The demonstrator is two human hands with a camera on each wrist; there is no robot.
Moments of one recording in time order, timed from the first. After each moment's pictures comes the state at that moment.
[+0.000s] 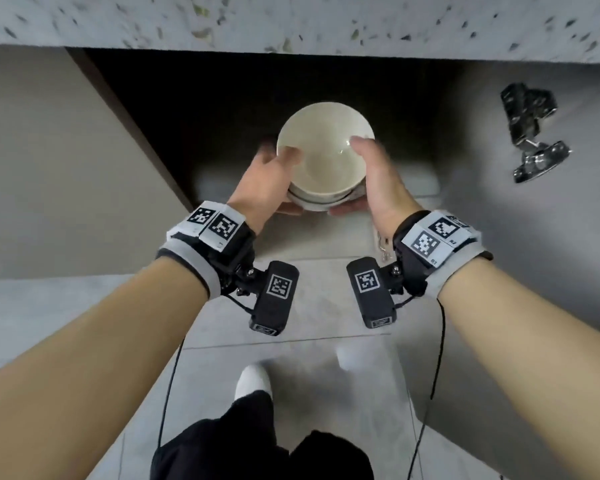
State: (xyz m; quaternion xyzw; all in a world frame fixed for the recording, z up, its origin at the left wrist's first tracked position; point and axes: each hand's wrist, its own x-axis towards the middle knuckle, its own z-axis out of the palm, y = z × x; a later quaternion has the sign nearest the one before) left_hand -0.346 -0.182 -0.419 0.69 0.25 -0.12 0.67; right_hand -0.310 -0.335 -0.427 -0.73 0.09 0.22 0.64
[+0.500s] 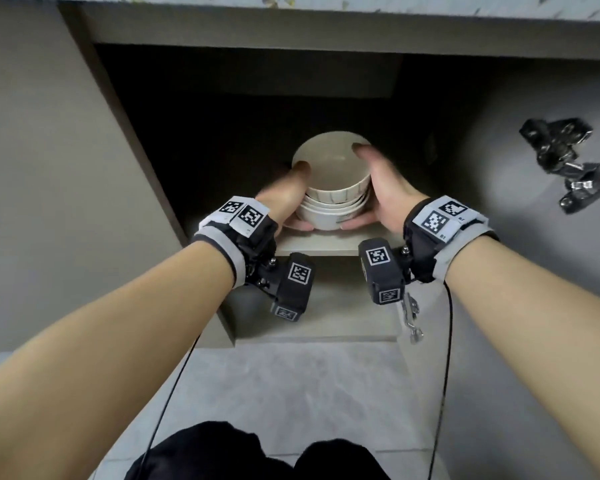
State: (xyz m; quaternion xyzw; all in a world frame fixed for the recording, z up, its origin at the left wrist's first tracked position) left_hand -0.284 -0.183 -0.460 0.72 0.23 -0.05 0.65; right_hand -0.228 -0.321 -0.464 -0.72 0.07 0.21 0.66
